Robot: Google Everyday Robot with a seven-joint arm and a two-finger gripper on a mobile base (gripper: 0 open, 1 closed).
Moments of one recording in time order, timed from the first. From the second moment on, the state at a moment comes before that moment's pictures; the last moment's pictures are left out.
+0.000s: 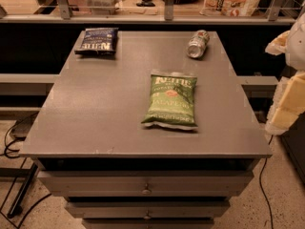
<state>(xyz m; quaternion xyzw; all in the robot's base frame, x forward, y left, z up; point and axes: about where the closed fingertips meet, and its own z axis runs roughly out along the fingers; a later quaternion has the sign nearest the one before) 0.438 -0.217 0.976 -0.60 0.78 -0.03 0.16</state>
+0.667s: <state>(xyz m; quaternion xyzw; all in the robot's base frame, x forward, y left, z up) 0.453 -0.208 0.982 -0.58 0.78 -0.02 0.23</state>
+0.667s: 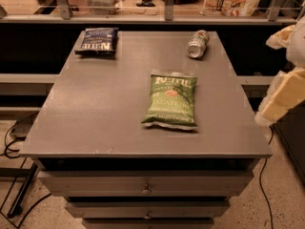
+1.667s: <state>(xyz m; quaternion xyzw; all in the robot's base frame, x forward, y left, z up) 0.545 -0.193 0.990 -0.51 0.78 0.02 0.36</state>
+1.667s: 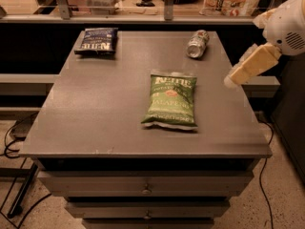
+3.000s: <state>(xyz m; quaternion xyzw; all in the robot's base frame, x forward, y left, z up) 0.625 -0.172 0.973 -0.40 0.78 0.14 0.46</state>
